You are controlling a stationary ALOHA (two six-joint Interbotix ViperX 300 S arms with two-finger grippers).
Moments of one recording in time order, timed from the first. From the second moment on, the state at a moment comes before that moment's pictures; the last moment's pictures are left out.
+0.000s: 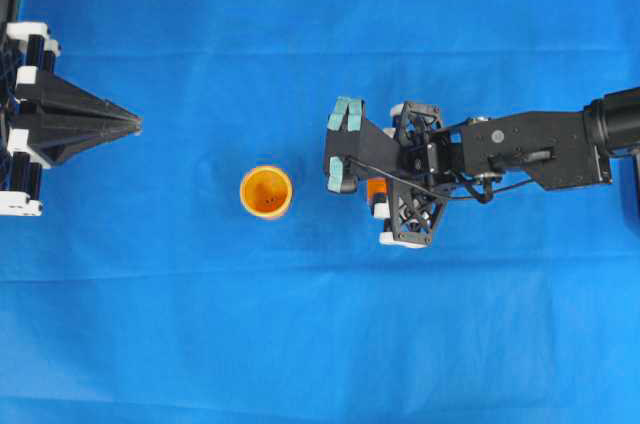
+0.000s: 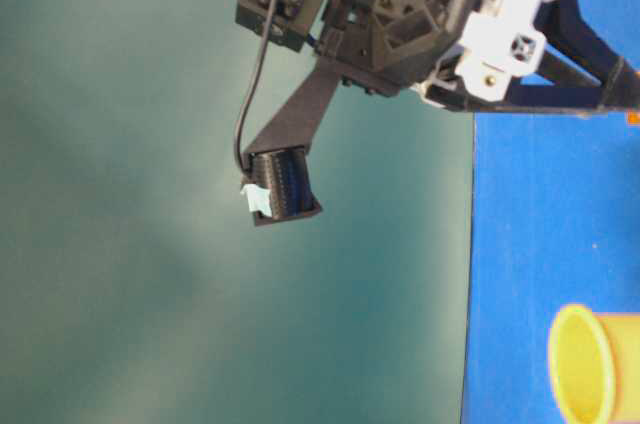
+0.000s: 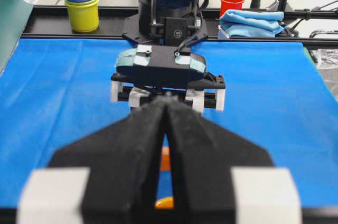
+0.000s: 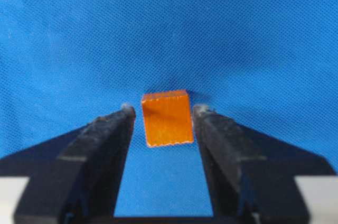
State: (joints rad) left arm 0.00 -0.96 1.13 0.01 -0.18 -0.01; right arm 0.01 0.15 0.49 -0.09 0.45 0.22
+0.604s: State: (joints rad) left arm 0.00 -0.96 1.12 0.01 -0.18 -0.01; right arm 0.01 0.20 0.49 -0.09 0.41 0.22
